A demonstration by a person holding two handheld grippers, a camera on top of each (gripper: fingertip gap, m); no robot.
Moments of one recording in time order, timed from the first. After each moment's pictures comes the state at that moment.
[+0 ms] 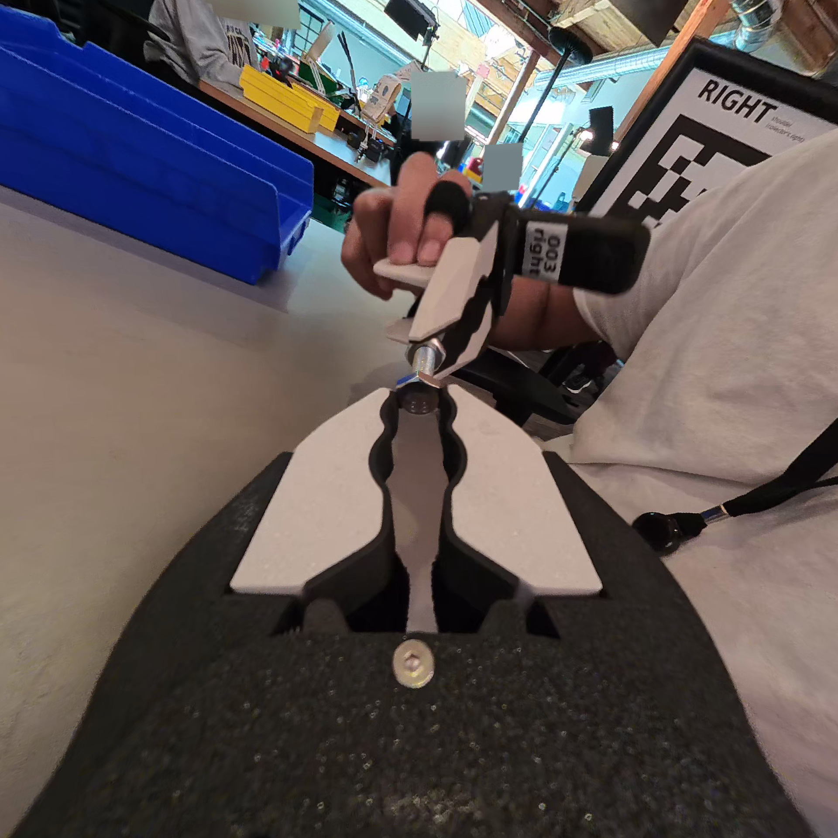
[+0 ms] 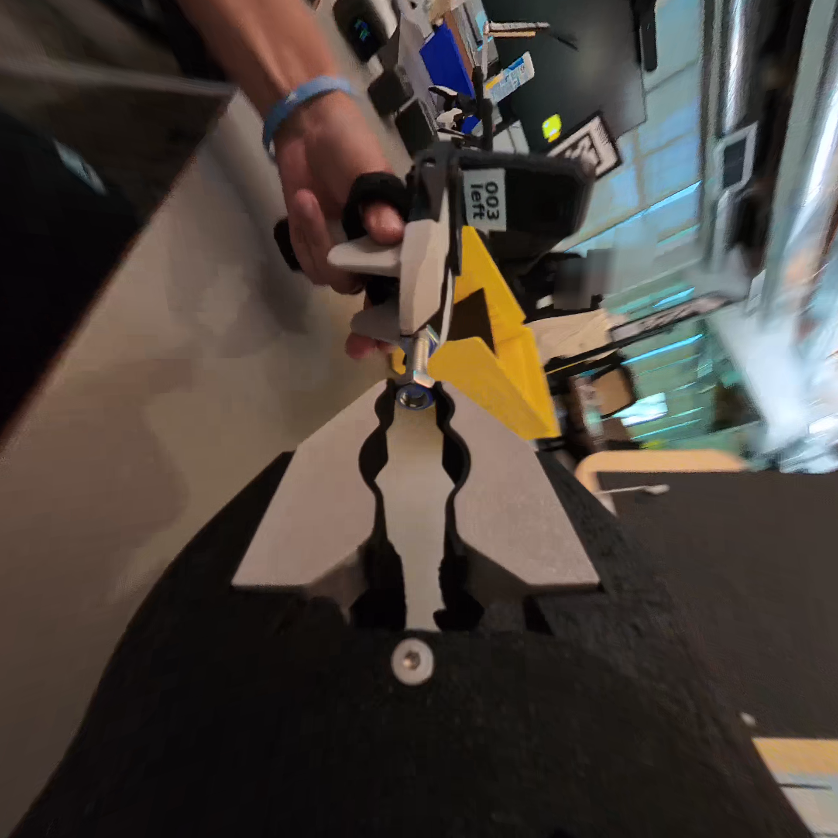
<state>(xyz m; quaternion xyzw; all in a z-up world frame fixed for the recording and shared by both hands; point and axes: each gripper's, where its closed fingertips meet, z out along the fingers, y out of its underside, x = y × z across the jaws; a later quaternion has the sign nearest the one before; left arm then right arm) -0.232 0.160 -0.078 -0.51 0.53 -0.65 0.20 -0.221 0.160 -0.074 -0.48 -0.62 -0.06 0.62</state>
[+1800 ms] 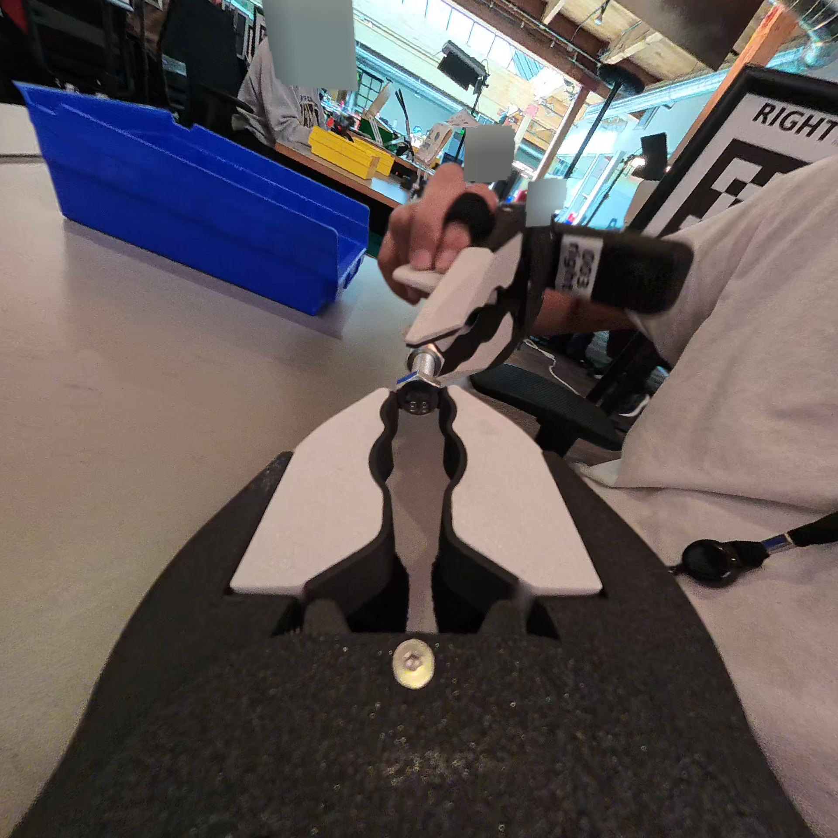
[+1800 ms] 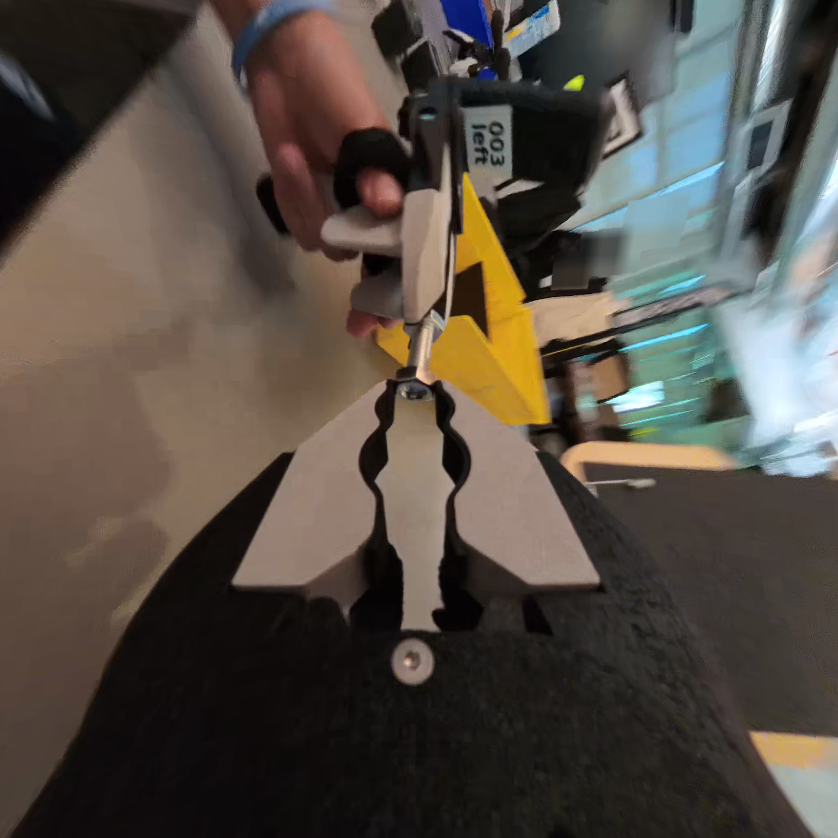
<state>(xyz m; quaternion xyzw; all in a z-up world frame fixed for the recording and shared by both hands) -0.232 0.181 -0.072 -0.52 0.51 -0.63 0.27 -0.217 0.181 -0.074 -0.49 -0.64 -0.10 0.59</state>
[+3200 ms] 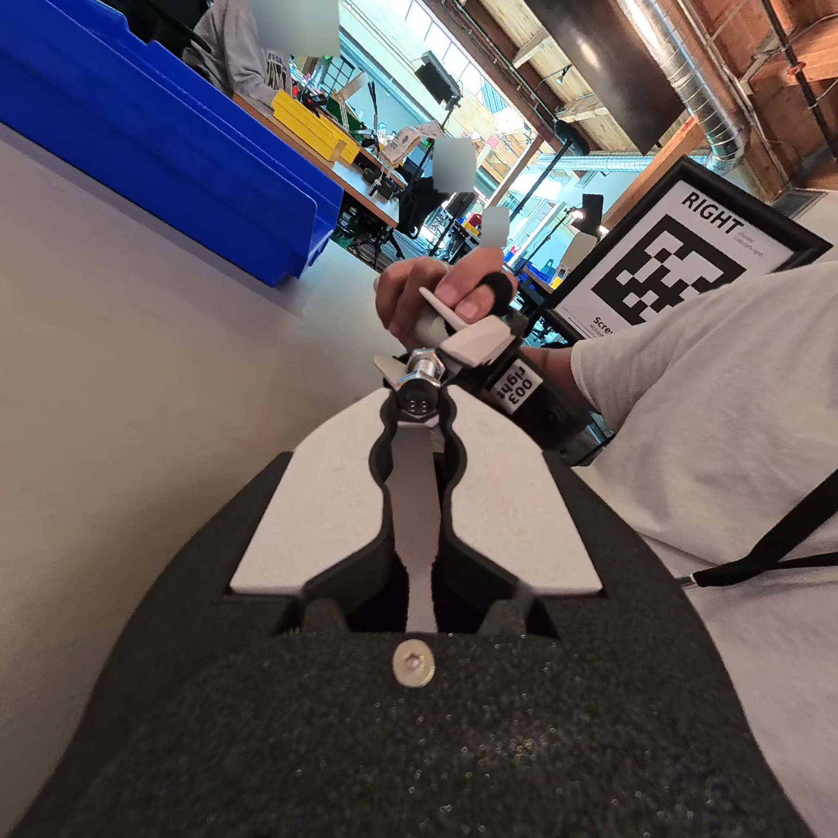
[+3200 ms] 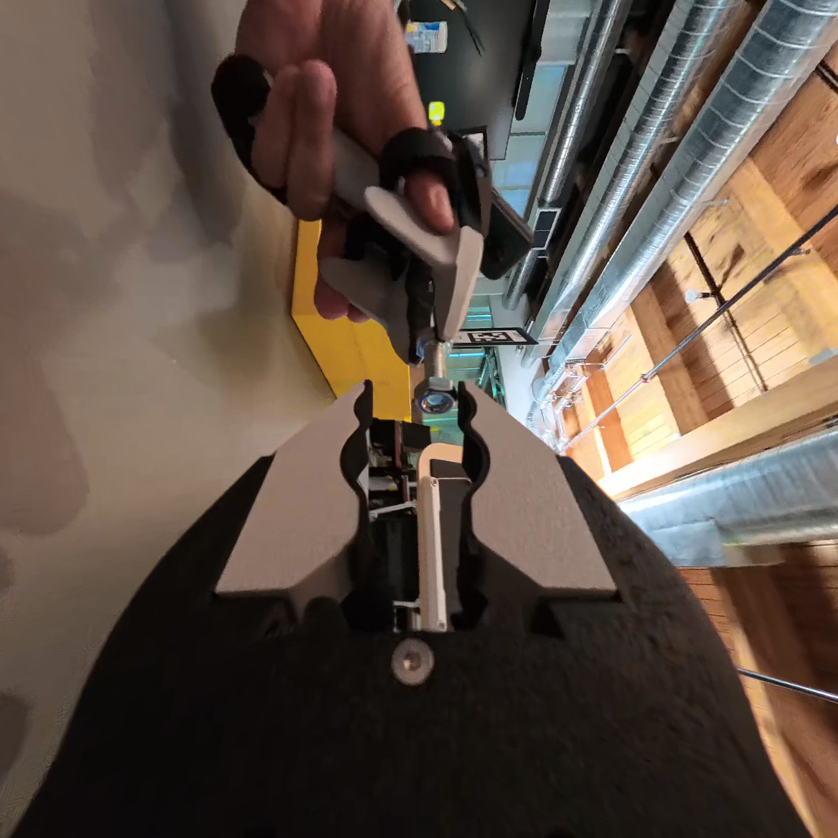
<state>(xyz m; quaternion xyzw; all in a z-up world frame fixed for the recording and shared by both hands) -0.231 0.180 -0.078 -0.54 0.46 -0.68 0.16 -0.223 0.175 -0.085 -0.33 -0.61 -0.32 0.65</state>
